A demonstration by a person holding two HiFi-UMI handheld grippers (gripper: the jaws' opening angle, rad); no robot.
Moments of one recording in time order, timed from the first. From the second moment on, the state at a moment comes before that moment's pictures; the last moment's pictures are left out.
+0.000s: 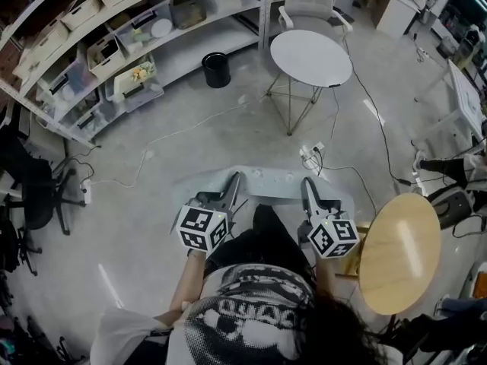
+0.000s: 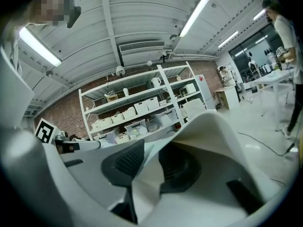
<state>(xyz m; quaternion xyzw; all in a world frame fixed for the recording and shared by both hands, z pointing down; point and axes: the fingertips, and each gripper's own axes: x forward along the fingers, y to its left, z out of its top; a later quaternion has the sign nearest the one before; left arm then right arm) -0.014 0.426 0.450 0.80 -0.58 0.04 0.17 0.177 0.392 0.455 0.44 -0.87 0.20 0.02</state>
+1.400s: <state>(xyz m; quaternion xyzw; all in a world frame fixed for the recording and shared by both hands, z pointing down) -0.048 0.113 0.428 0.78 -0.60 0.05 0.17 0.140 0.063 0.447 0.40 -0.89 0.24 -0.03</state>
